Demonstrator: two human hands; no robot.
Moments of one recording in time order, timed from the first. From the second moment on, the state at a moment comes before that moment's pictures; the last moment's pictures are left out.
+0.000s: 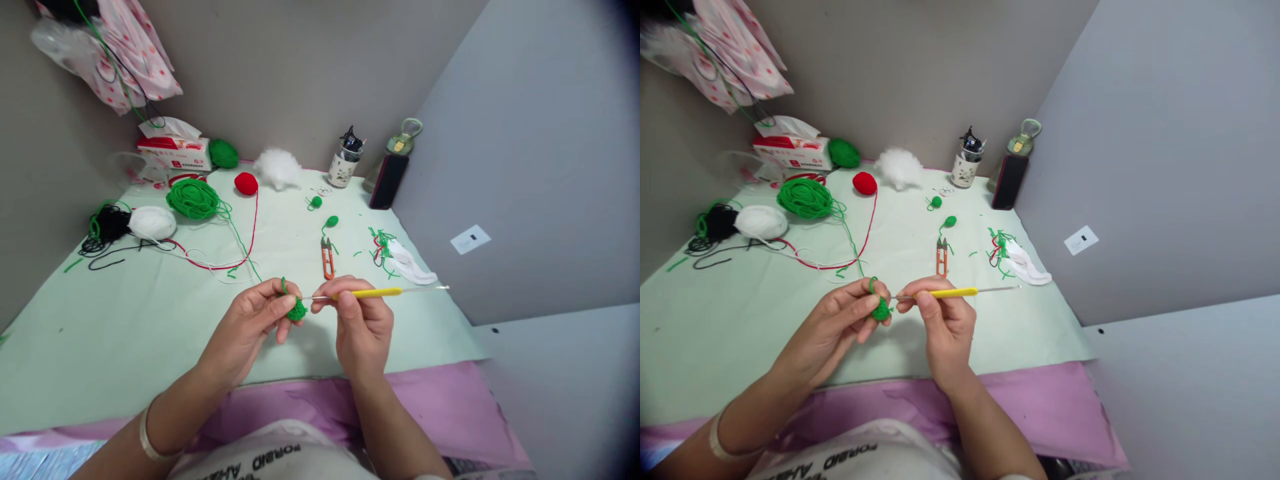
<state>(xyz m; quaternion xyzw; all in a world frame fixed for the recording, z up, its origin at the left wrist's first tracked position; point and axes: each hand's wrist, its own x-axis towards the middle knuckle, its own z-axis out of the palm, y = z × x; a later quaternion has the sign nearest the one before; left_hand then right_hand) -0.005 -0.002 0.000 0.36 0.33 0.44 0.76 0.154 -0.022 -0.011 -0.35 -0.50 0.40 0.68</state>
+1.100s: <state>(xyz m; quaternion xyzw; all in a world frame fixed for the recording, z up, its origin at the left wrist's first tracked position) 0.013 -0.018 -0.004 0.36 0.36 0.57 0.64 0.128 -0.021 -0.009 -0.31 -0.29 0.62 0.66</state>
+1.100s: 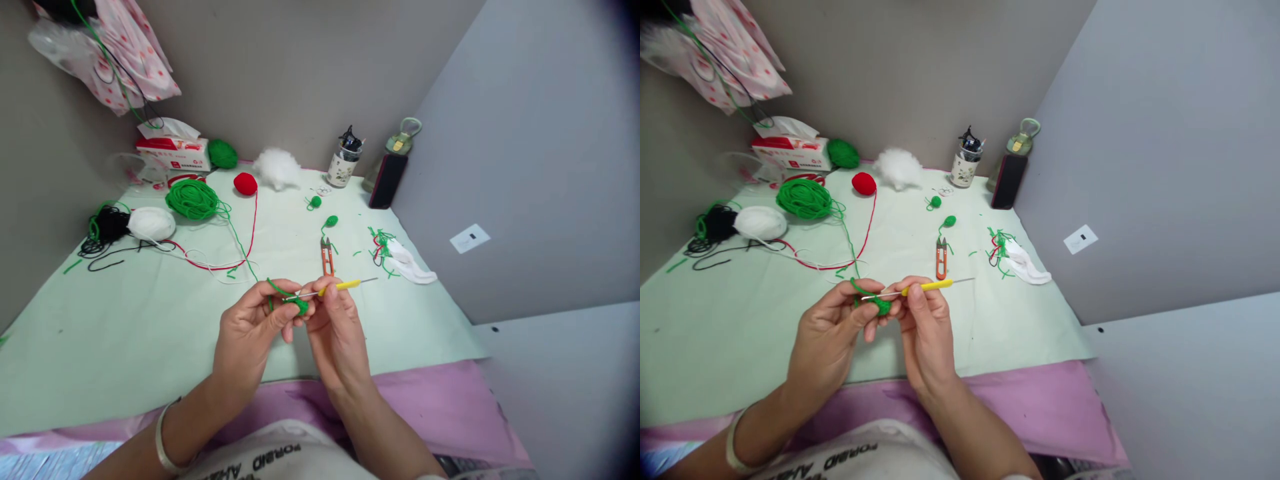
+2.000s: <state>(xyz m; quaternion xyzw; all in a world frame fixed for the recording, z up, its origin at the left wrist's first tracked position) 0.001 -0.007 0.002 0.29 0.37 0.48 0.74 0.145 -0.025 -0.007 -0.39 -0.52 0.28 0.70</state>
